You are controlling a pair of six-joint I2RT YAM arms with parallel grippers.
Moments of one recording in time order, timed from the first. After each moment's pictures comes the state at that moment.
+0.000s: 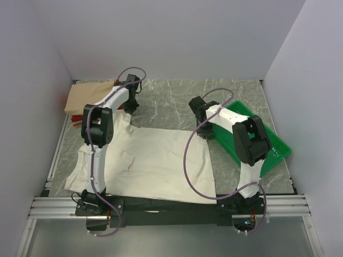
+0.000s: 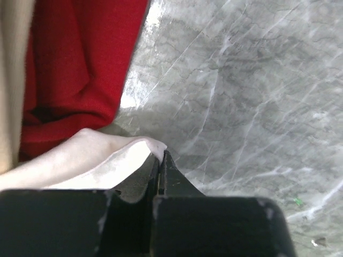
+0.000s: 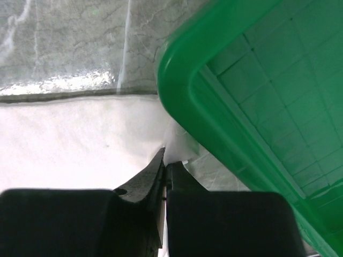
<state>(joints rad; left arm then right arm) -0.24 2.30 1.92 -0.84 -0.31 -0.68 0.45 1.93 1.36 -0.82 0.27 0.51</state>
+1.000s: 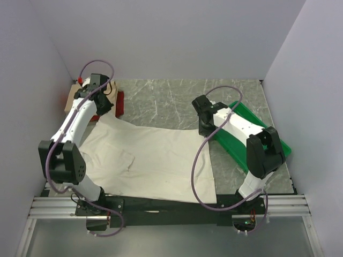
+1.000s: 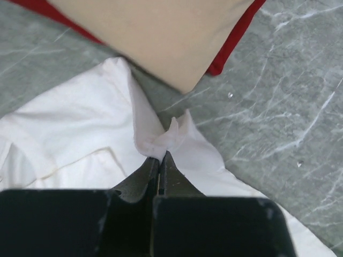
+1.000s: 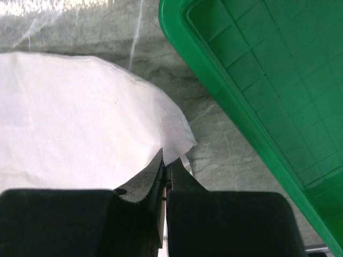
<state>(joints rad) -0.09 1.64 1.47 -0.83 -0.32 -0.70 0.48 1.73 1.29 -0.84 0.27 0.51</state>
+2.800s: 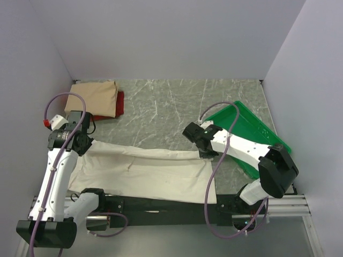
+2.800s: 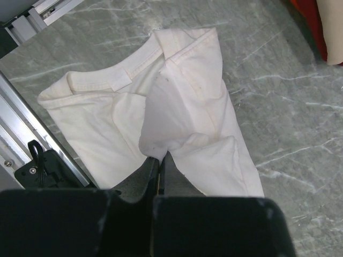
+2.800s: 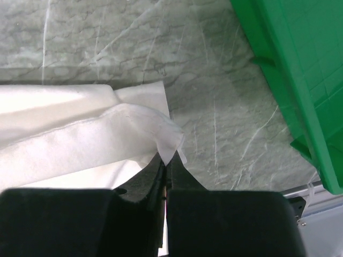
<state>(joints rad) -0.05 0.96 1.09 -1.23 -0.53 -0.98 0.76 1.50 1.01 -0.99 0.48 0.73</state>
